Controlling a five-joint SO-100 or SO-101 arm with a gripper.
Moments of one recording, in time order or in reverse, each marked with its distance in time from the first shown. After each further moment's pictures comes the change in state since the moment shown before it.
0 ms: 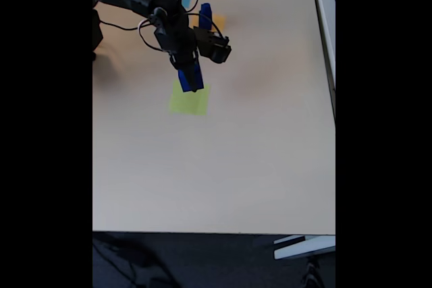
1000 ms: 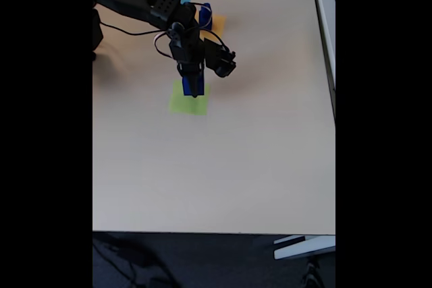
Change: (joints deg) arm -2.1 -11.0 -7.6 2.9 9.8
